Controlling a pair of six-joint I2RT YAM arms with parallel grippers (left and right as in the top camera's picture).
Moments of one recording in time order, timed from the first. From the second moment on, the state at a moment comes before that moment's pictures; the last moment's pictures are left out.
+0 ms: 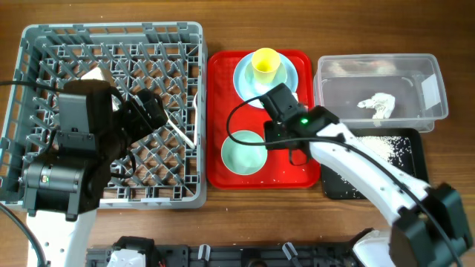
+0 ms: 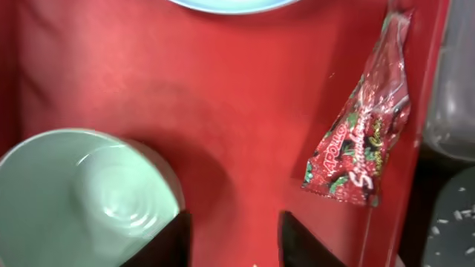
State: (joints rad) left arm -0.14 1.05 1.31 -1.07 -0.02 -0.62; right arm 0.60 1.59 1.09 -0.78 0.12 0.49
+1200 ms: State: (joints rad) left arm -0.14 1.05 1.31 -1.07 -0.02 -0.62; right arm 0.52 1.84 1.09 -0.57 0.45 0.66
